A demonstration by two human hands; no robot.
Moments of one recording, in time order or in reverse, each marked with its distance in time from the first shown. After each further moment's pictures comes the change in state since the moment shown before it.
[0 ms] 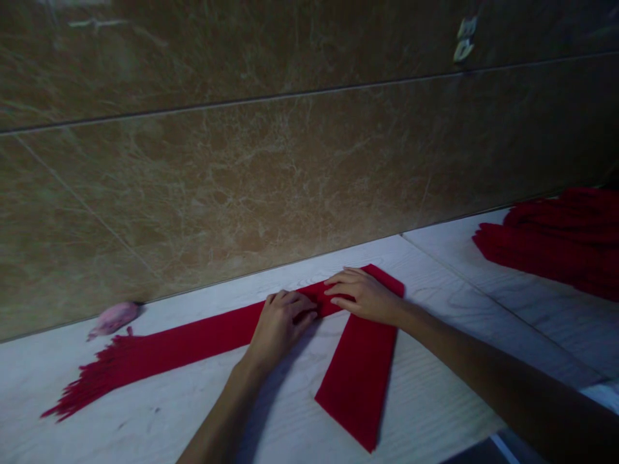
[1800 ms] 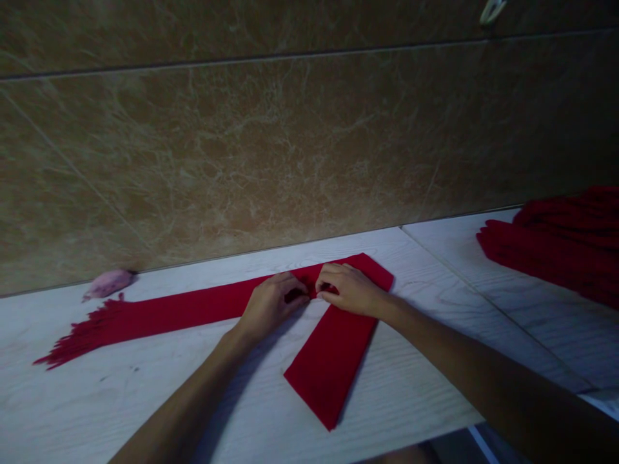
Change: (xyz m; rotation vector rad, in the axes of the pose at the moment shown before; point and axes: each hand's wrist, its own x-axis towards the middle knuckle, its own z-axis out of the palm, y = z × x) left_hand 0.009 0.014 0.015 -0.104 -0.019 -0.059; right_hand -0.007 0.001 0.007 0.082 -0.072 0.039
